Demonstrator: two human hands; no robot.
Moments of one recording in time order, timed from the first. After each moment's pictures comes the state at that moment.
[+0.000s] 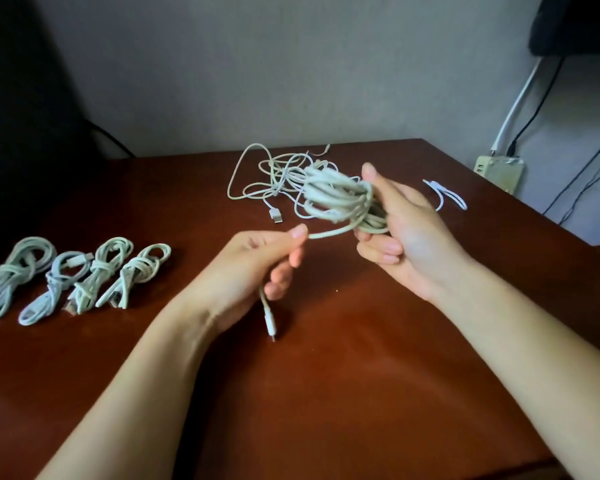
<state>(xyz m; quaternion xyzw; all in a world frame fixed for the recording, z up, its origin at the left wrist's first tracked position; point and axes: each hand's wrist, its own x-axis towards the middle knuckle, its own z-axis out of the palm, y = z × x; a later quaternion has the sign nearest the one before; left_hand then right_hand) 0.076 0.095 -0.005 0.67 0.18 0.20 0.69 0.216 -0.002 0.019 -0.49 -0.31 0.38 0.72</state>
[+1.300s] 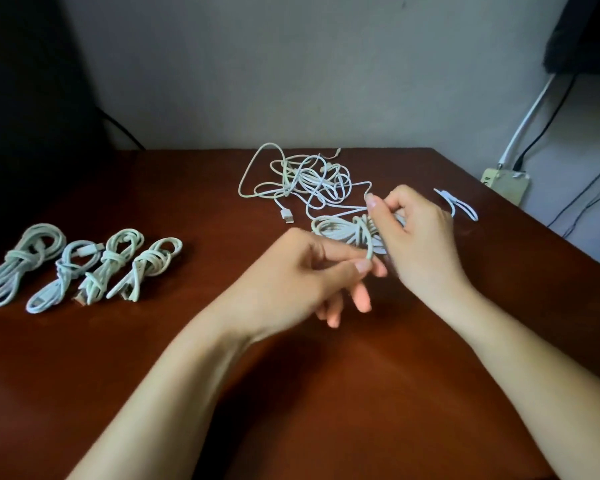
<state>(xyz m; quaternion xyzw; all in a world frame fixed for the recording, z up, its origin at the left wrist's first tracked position) 0.072 0.074 0.009 0.79 0.09 0.17 0.58 0.234 0.010 -0.012 -0.71 -0.47 -0.13 0.50</state>
